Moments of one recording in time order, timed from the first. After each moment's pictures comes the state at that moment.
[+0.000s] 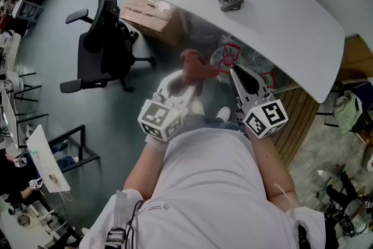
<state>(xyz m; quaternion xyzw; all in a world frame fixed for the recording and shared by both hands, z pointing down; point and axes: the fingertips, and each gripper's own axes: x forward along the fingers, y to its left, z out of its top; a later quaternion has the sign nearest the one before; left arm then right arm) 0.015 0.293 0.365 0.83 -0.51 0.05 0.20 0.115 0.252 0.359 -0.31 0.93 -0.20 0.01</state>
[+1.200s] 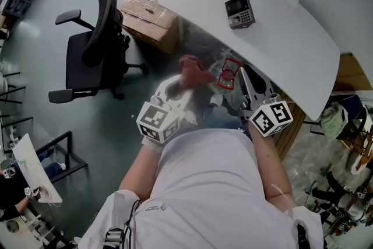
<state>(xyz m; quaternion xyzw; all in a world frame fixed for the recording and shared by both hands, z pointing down) -0.073 0.244 0.397 0.83 -0.51 0.03 0.22 0.058 0.171 0.367 -0.35 0.92 -0.20 -0.01</state>
